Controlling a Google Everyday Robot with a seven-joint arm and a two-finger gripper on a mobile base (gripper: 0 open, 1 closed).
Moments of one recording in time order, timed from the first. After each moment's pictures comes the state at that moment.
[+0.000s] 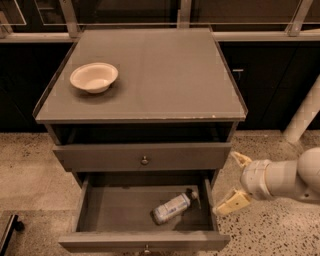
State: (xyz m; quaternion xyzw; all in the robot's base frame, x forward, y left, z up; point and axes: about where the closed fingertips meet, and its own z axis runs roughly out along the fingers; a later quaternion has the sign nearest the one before) arm 0.461 -0.203 0.679 -0.50 0.78 0.12 0.35
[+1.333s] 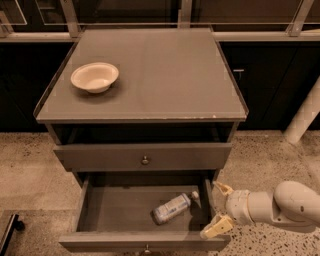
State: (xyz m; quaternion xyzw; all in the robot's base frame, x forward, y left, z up) arm 0.440 -0.175 0.550 -0.48 0.77 0.24 0.35
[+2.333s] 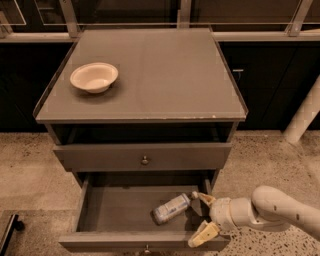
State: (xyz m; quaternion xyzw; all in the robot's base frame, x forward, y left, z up) arm 0.435 -0.133 0.477 -0.48 0.76 0.31 0.32
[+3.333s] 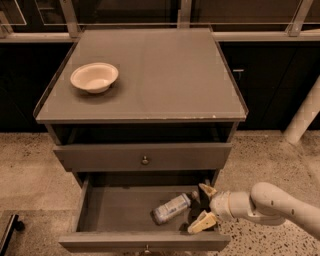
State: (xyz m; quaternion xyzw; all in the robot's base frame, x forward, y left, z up) arm 0.479 -0.144 0.461 -0.48 0.75 0.29 0.36
